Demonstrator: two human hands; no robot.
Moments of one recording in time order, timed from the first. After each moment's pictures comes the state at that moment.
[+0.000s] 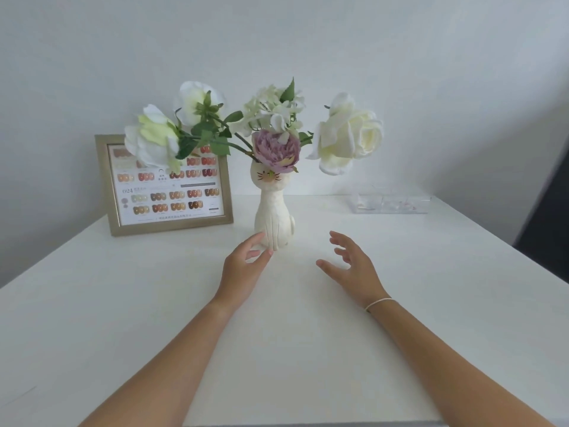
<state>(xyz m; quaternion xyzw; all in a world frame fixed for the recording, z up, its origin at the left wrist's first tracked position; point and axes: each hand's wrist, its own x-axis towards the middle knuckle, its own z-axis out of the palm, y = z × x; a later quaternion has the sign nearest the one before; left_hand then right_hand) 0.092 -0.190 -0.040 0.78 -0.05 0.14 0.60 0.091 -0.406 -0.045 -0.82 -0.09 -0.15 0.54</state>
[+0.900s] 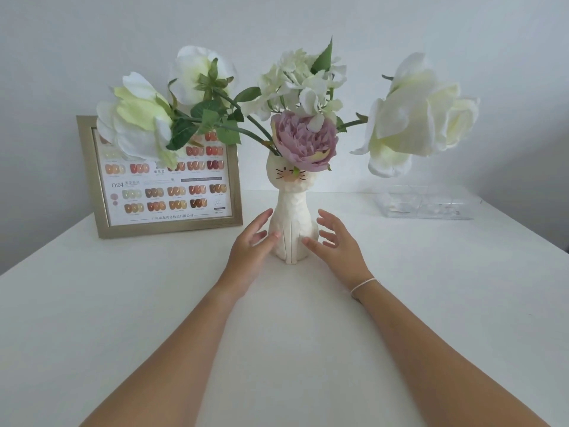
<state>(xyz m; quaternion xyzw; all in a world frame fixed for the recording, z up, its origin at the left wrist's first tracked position) 0.179 -0.171 -0.040 0.72 -0.07 0.08 0.69 0.186 -0.347 -0.039 -0.78 -0.11 -0.11 0.61</state>
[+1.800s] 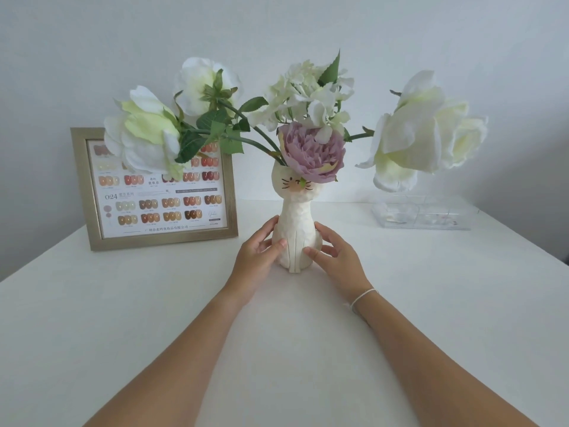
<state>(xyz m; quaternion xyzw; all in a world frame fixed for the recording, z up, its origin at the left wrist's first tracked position) 0.190 -0.184 -0.036 0.71 -0.10 0.08 0.70 0.195 -0.352 -0.040 -0.77 -0.13 -0.10 0.61</state>
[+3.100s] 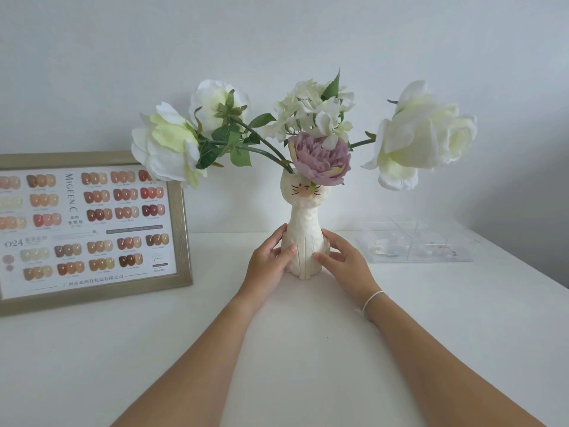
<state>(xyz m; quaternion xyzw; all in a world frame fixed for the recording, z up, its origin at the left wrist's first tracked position) 0.307 -0.259 -0.034 0.71 -0.13 0.06 0.69 0.307 -0.422 -0.039 -0.77 -0.11 -0.12 0.61</state>
